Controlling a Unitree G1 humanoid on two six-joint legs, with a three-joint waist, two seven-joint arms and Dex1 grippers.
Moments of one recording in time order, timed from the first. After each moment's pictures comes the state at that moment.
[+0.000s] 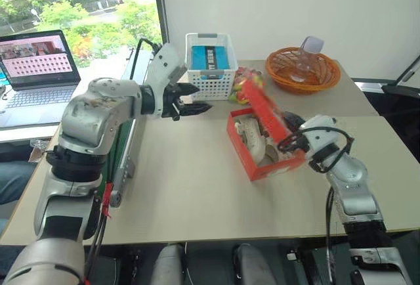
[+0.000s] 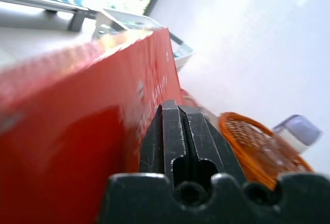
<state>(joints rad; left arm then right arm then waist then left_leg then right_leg) -0.90 0.61 -0.10 -0.10 -0.40 0.90 -0.83 -0.33 -0.51 -0.04 0.05 0.09 -0.13 0.46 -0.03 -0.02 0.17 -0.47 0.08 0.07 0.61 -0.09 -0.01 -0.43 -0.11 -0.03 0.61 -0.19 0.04</state>
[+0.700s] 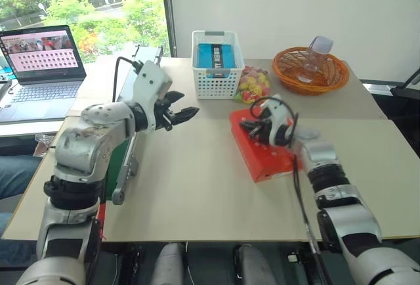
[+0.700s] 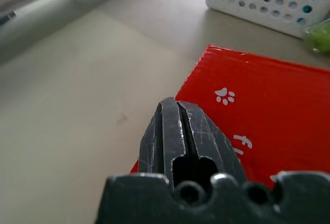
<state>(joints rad) -0.68 0.58 0.01 -0.30 -0.40 0.94 -0.63 -0.85 -0.37 0.08 0.70 0.21 0.29 0.79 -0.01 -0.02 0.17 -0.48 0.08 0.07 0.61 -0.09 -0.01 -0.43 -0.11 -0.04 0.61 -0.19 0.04</state>
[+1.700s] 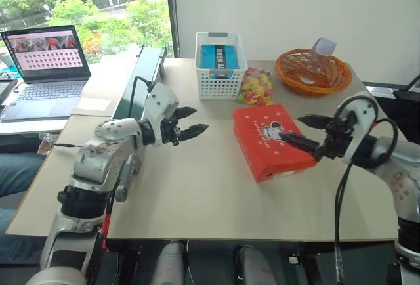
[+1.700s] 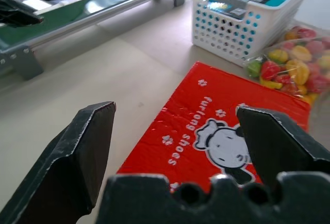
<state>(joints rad) -0.60 0.50 -0.05 -0.17 -0.40 0.65 -0.75 -0.30 -0.74 -0.39 -0.32 0.56 0.80 0.73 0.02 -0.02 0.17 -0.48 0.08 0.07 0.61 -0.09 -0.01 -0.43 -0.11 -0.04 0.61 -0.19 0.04</state>
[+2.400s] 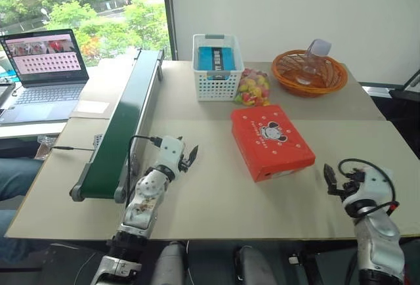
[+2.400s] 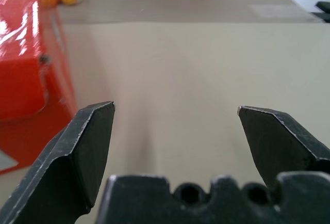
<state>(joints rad) -0.23 0.18 -0.13 0.18 0.01 0.01 -0.23 -0.01 -0.31 -0.42 0.12 0.19 0.07 0.32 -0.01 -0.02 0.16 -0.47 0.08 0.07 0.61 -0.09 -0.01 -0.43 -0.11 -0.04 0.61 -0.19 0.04</state>
